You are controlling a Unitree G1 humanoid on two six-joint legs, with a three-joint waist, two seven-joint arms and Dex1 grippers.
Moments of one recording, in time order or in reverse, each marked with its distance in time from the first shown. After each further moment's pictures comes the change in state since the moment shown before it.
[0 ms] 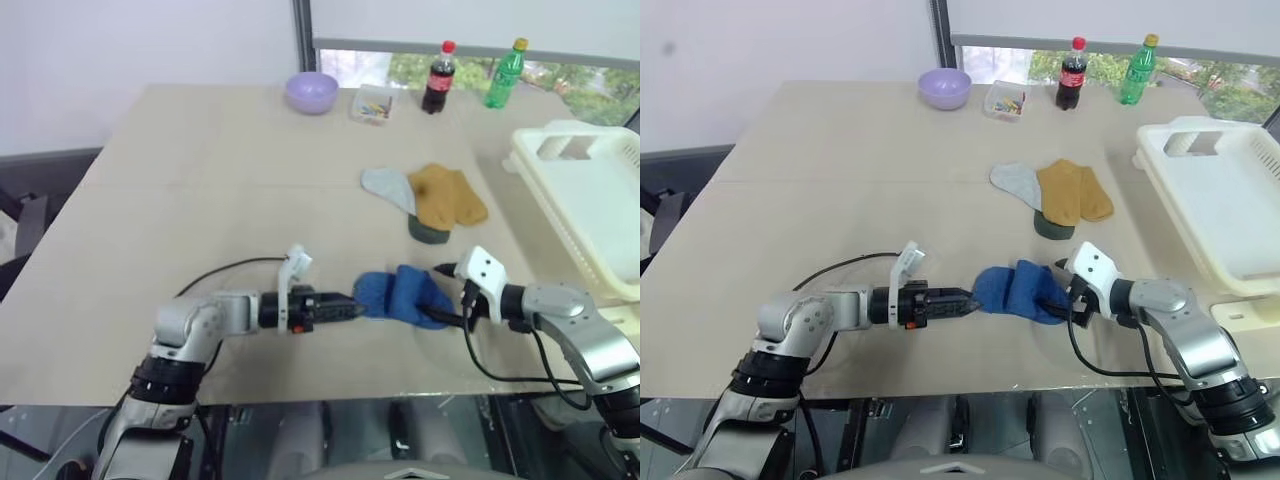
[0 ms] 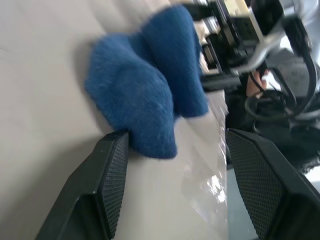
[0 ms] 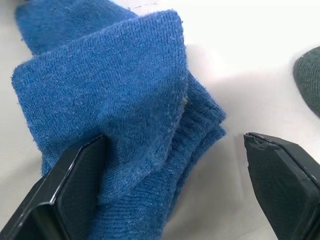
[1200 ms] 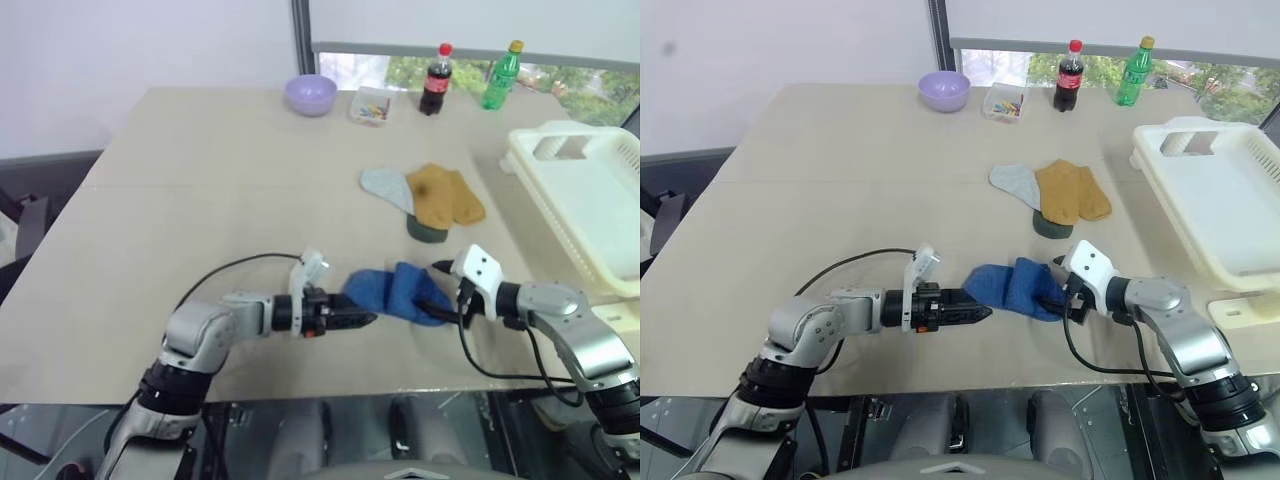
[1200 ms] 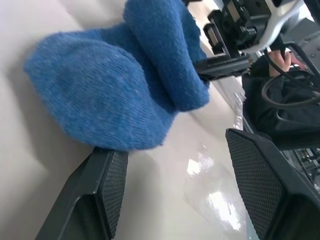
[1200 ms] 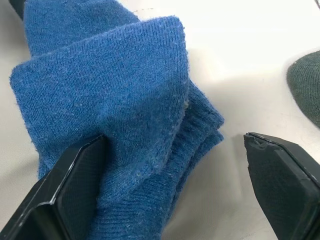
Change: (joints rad) left arm 0.017 -0.010 -0.050 -0.070 0.069 -0.086 0.098; right arm -0.017 0.034 0.004 0.028 -0.031 -0.023 -0.006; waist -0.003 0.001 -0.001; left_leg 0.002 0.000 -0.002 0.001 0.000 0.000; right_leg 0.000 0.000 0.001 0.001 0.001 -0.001
